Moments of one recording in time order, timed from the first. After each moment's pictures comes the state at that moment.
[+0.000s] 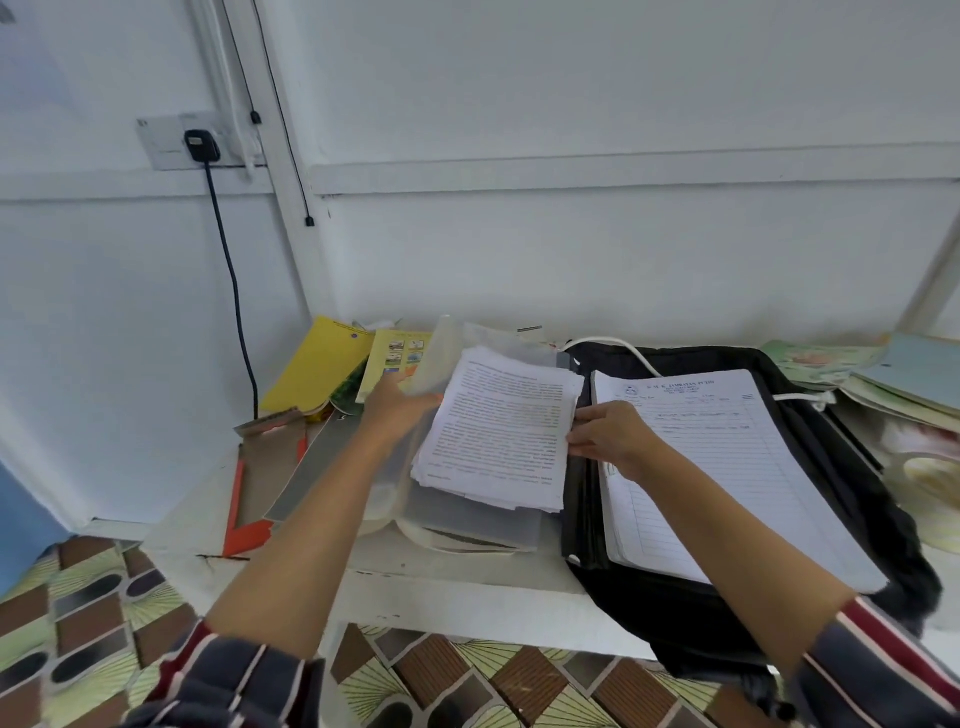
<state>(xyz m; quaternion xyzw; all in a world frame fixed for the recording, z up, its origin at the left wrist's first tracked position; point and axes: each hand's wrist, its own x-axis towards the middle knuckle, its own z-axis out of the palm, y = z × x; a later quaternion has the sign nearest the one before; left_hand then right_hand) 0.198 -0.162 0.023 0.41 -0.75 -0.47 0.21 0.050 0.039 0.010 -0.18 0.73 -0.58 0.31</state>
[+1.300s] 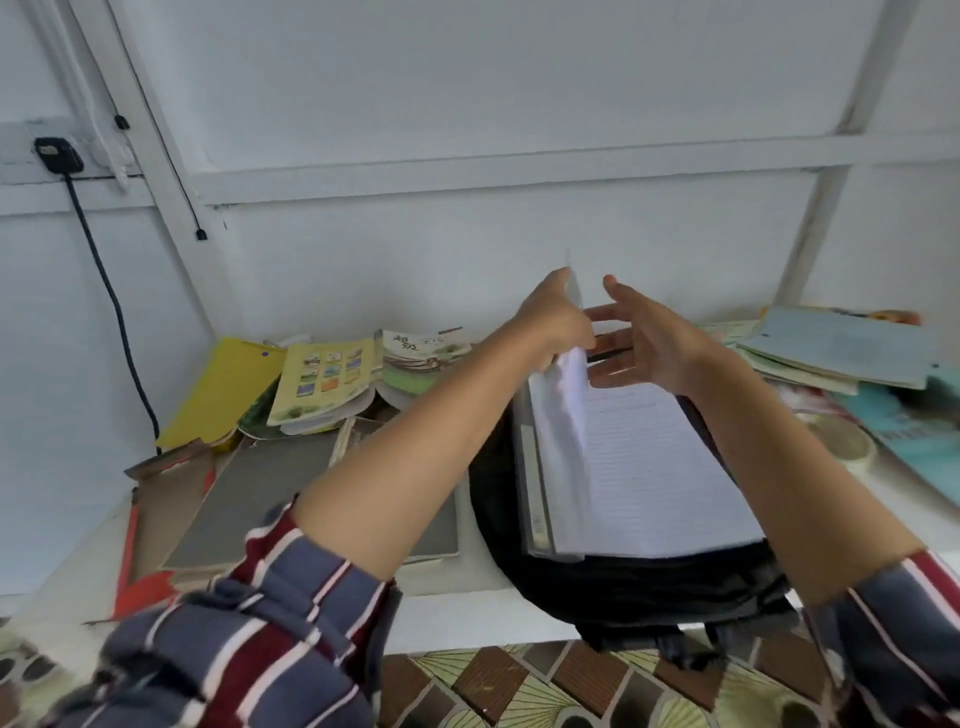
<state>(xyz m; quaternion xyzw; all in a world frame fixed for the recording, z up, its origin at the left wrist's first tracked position) 0.086 0.024 0.137 0.15 -0.85 -0.50 0.08 0.004 0.133 0.106 -0.22 0.70 -0.61 0.30</state>
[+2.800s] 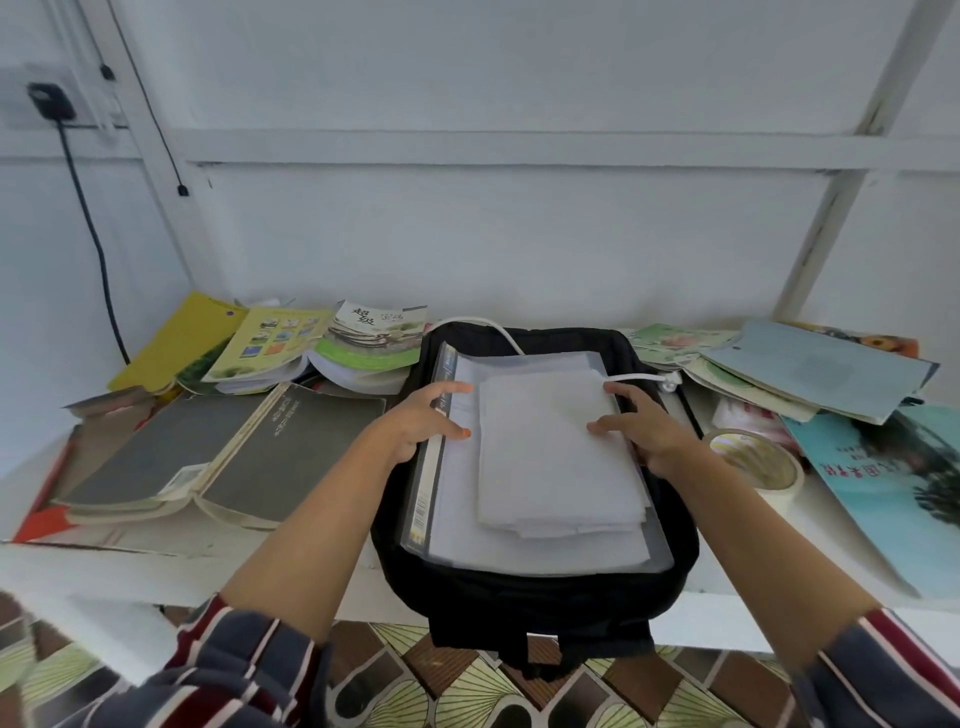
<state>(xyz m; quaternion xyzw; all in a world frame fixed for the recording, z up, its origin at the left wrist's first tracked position) 0.074 -0.003 -0.002 0.27 -0.76 -0.59 0.05 -0.084 0.213 -0.007 -0.13 0.74 -0.58 0.30</state>
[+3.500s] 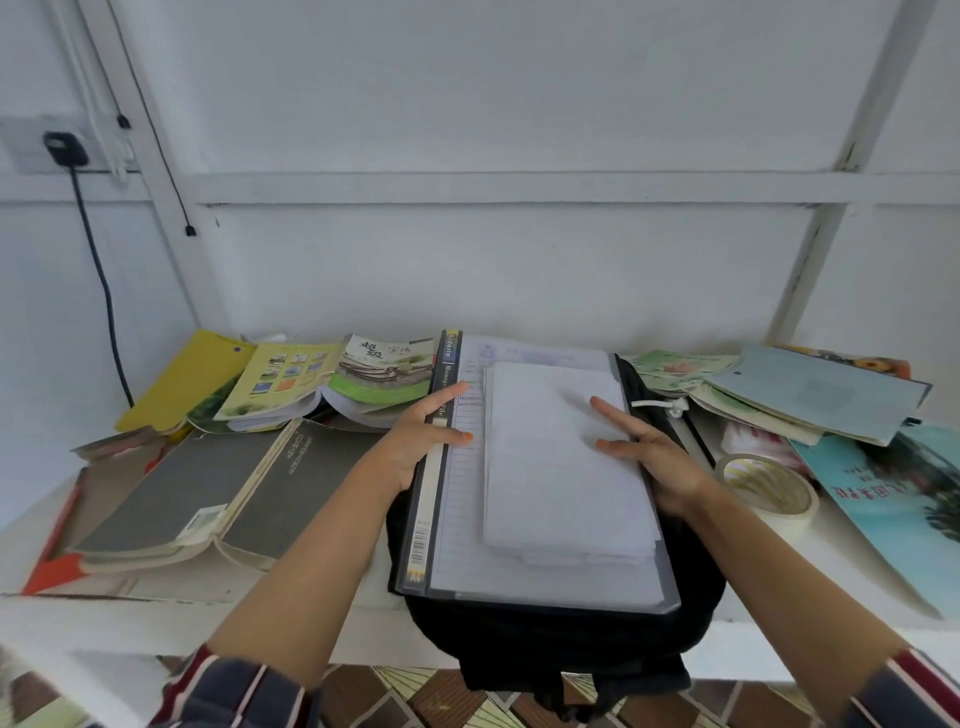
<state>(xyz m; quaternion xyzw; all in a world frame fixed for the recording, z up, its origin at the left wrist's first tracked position) 0.088 -0.021 0.006 0.18 -0.68 -0.69 0.14 -0.066 0.213 -0.008 -0.24 0.58 -0.69 0.36</state>
